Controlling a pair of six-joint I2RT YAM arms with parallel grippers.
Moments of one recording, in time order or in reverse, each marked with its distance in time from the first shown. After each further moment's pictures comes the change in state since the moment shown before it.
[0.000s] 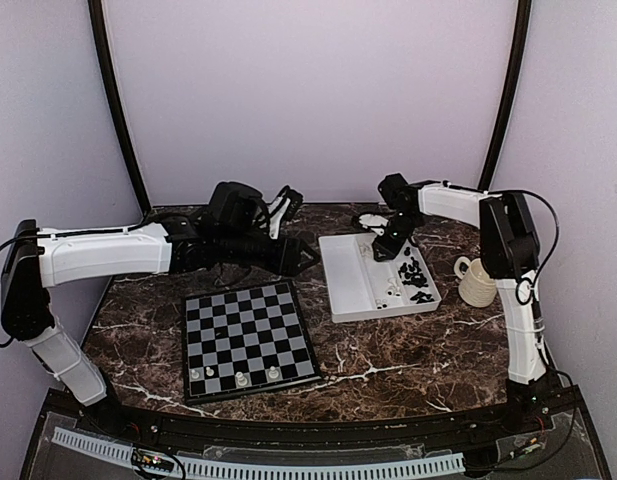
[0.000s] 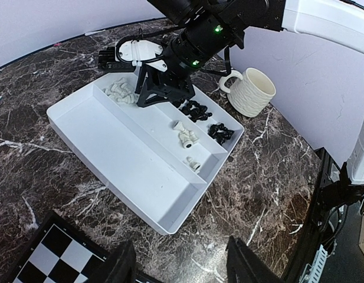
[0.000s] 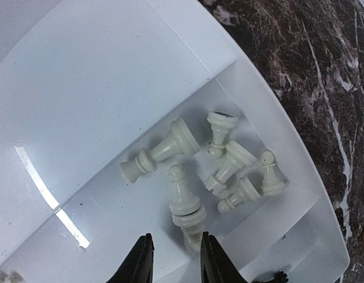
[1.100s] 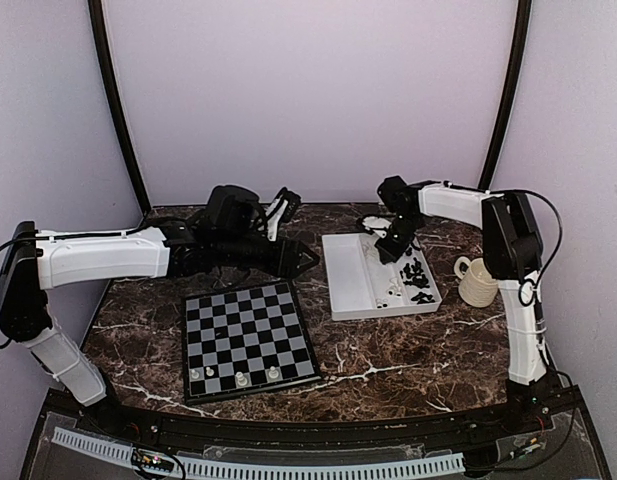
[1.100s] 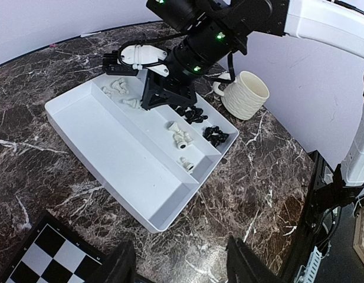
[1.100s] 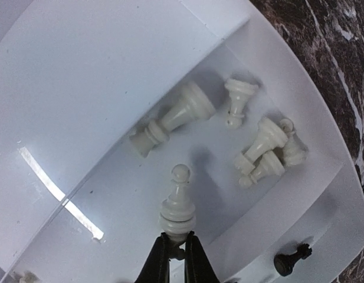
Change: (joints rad) left arm 0.000 -0.017 -0.043 0.045 0.015 -0.021; right arm 0.016 -0.008 -0.011 -0.046 0.075 0.134
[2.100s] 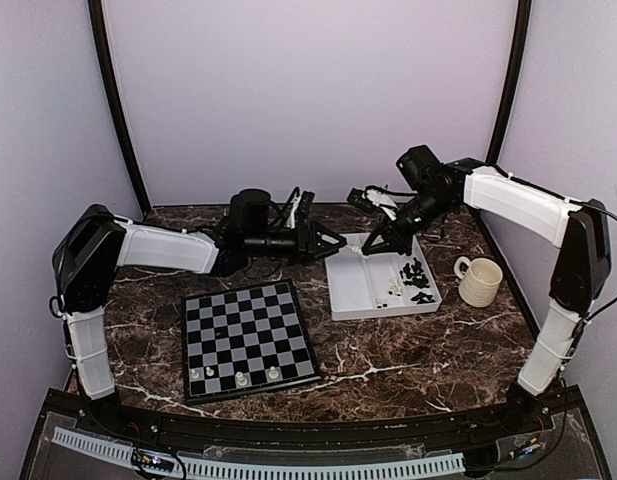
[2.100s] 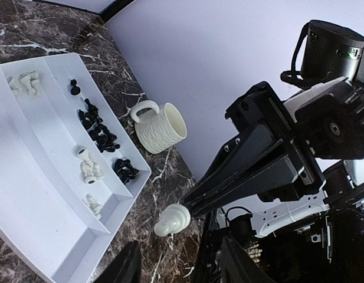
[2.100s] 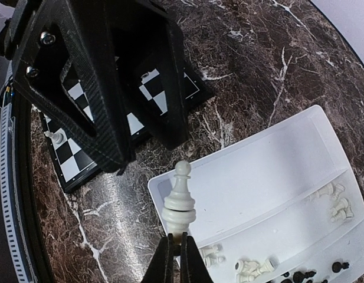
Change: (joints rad) left arm 0.107 0.353 0.098 0.544 0.458 -0.517; right arm 0.099 -0.528 -0.304 -0.031 -0.520 -0.086
